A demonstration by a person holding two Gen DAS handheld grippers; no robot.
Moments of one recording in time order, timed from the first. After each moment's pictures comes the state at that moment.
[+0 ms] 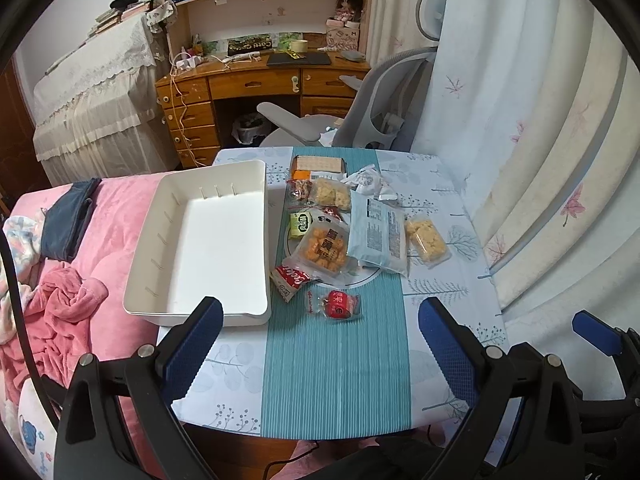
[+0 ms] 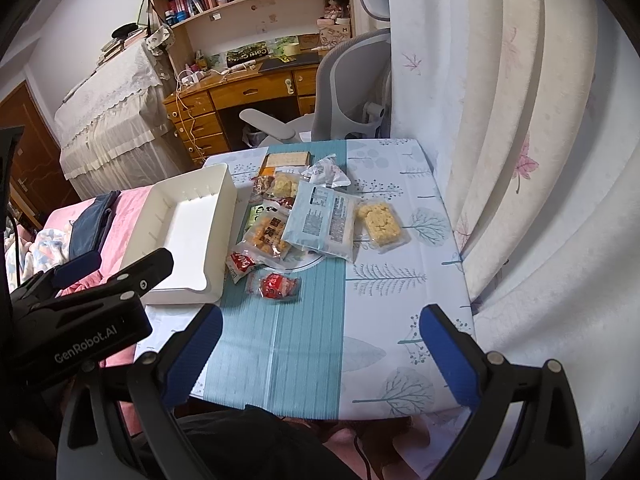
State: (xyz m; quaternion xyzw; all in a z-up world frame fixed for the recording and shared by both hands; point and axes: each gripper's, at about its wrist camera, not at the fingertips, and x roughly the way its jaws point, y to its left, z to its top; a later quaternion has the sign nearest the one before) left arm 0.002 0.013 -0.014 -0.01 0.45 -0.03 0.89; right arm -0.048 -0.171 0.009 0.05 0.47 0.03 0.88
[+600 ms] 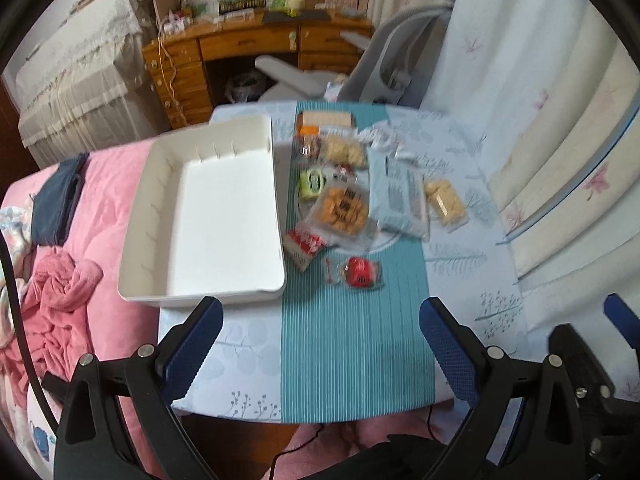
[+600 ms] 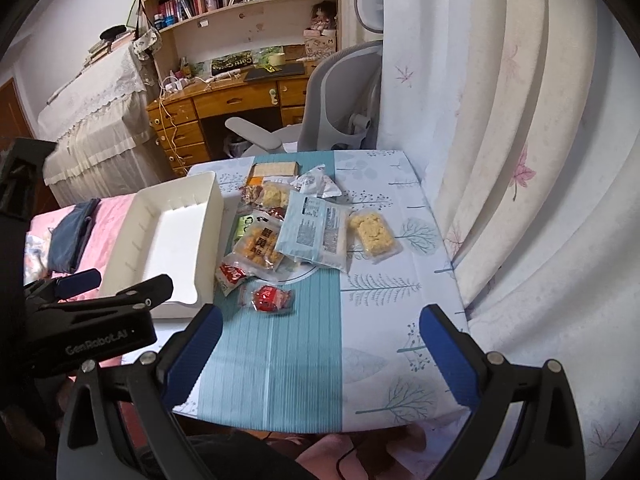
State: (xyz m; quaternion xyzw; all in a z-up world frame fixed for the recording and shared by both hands) left arm 0.031 0.051 -0.054 -0.01 0.53 -0.05 0.84; right arm -0.044 -0.137 0.003 0.02 0.45 -0.02 0.89
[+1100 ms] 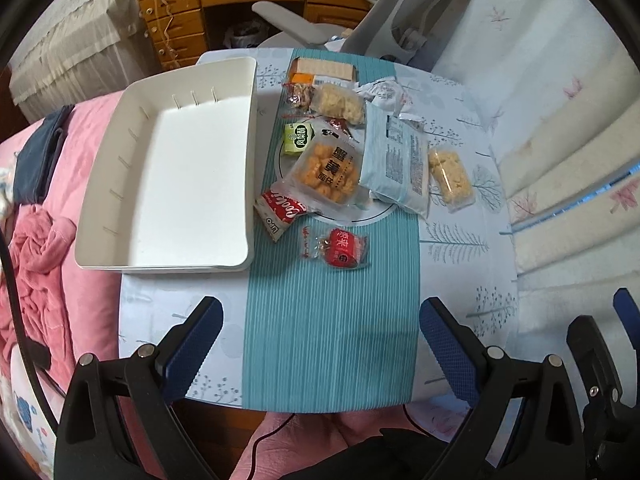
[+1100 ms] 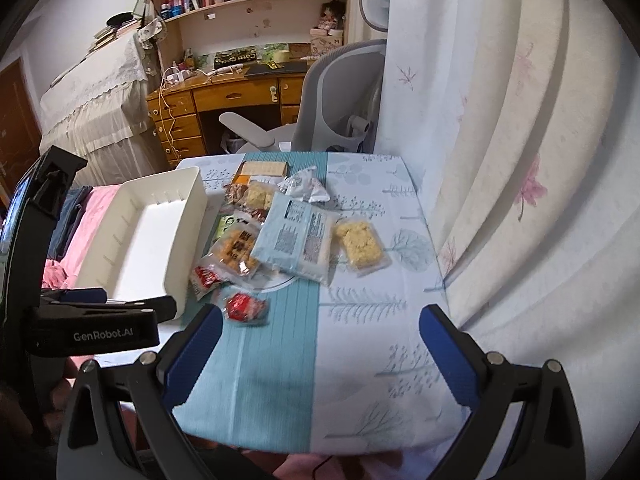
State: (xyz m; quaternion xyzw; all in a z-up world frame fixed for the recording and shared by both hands) left arm 0.068 0.029 -0.103 -0.05 0.60 -0.03 0.80; right arm -0.017 -0.164 -0.019 -0.02 0.44 -0.01 0.90
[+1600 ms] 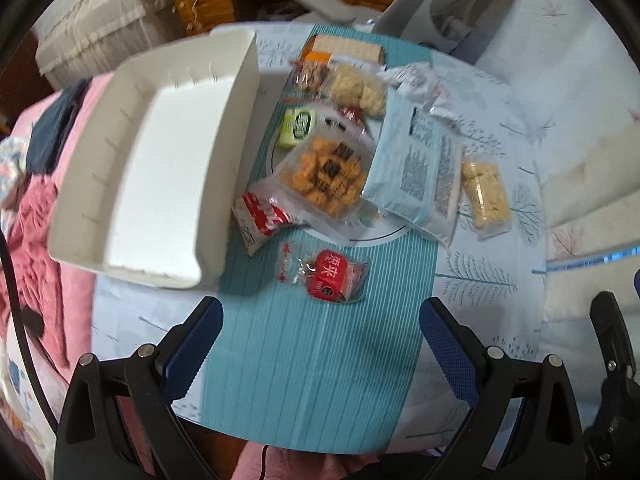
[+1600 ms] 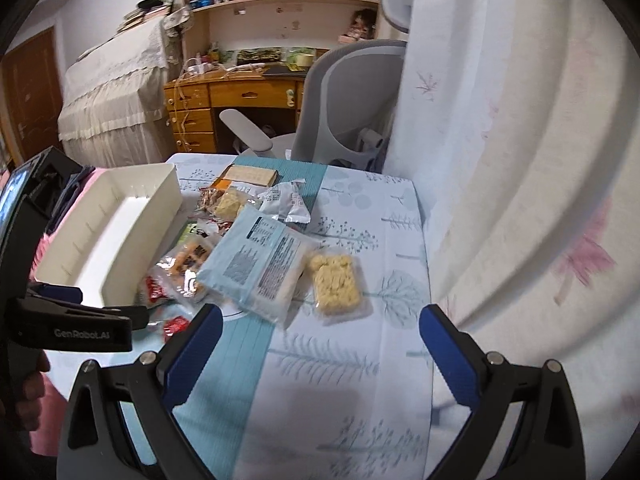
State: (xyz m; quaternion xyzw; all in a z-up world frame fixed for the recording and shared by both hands) left arm 0.125 -0.016 -0.165 -0.07 0.63 0.04 0.77; right arm 0.059 -0.222 -0.072 -0.08 0.41 0.05 0.91
